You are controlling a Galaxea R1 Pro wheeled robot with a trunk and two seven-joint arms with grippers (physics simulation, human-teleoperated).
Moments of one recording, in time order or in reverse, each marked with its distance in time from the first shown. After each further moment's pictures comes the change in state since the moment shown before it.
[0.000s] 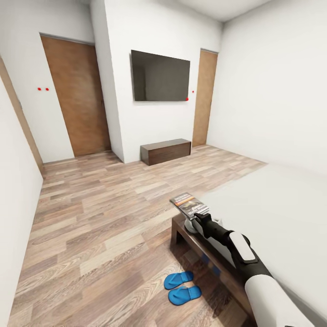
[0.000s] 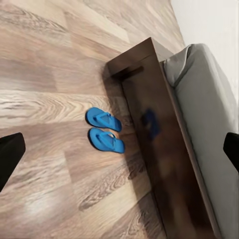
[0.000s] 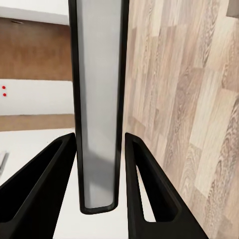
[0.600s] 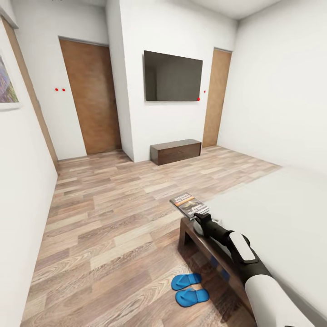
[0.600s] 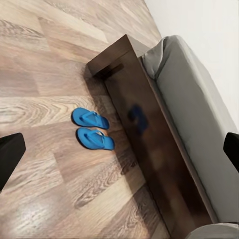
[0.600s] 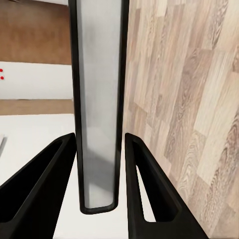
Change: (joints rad) left arm 0.005 -0.027 -0.001 0.000 -0.071 -0.116 -0.103; right arm 0.000 0.000 0.000 0.003 0.001 0.000 0.000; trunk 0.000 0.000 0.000
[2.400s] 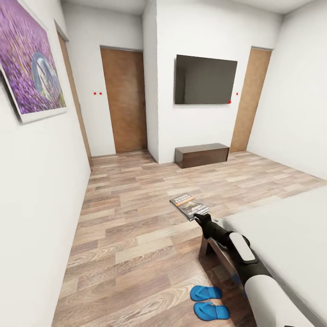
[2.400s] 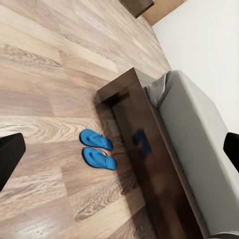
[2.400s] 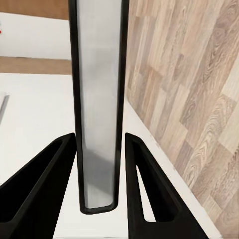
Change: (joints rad) left arm 0.000 -0.028 -0.003 0.000 -0.011 -0.032 -0.009; right arm 0.000 0.002 -0.003 0.005 -0.002 -0.001 0.000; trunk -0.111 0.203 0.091
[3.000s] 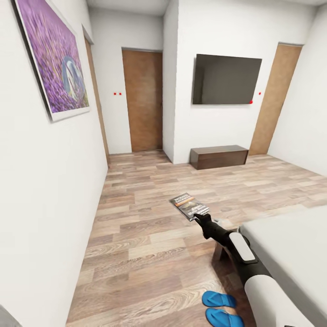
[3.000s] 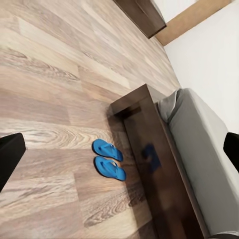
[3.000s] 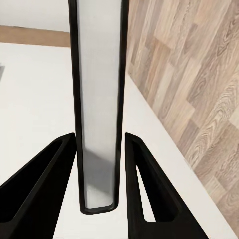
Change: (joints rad) left arm 0.000 -0.001 0.000 0.000 0.000 0.002 0.001; right arm -0.001 0.000 0.001 0.000 0.002 0.000 0.000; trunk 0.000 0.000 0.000
